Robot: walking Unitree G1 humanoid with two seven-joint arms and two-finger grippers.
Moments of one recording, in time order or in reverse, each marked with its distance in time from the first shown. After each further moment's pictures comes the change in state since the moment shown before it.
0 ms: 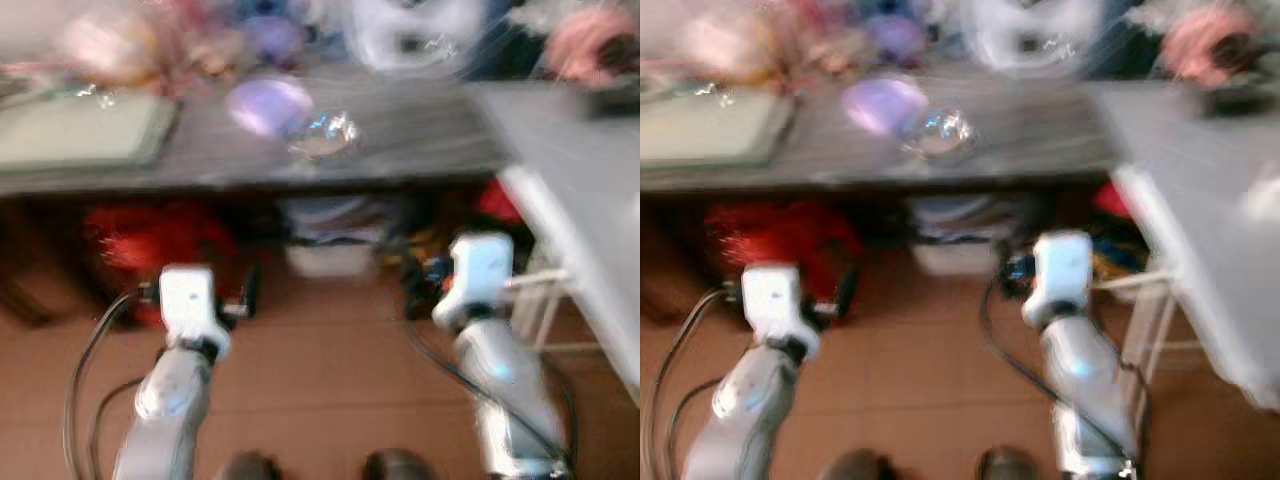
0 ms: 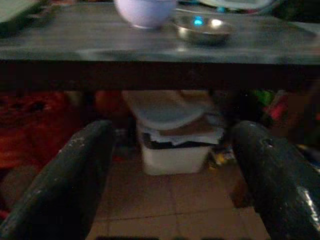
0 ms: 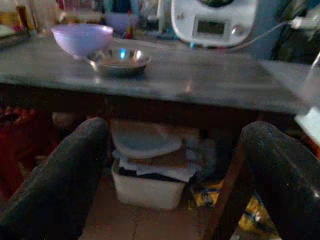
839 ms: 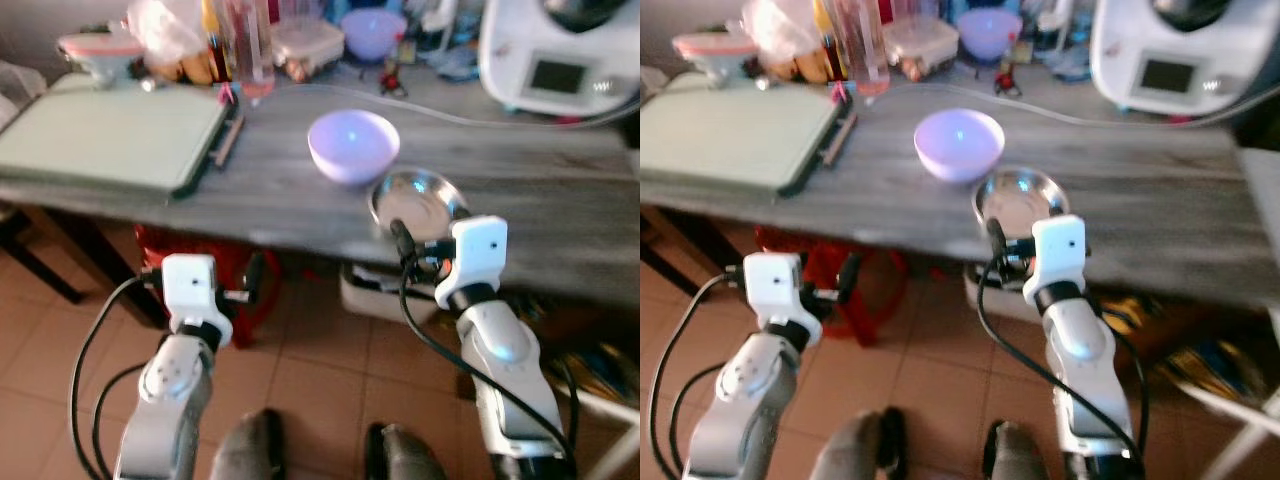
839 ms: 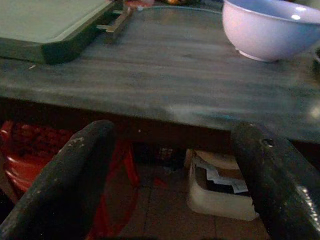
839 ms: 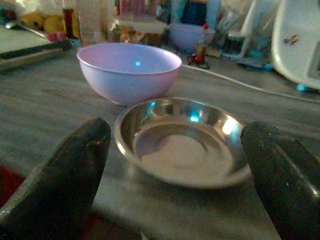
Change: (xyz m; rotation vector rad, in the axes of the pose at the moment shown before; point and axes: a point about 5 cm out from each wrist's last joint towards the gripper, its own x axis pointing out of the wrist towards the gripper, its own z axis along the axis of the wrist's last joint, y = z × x) left arm 0.013 -0.003 0.014 0.007 -0.027 -0.016; right arm 0.009 -0.003 0.016 -0.029 -0.048 0.006
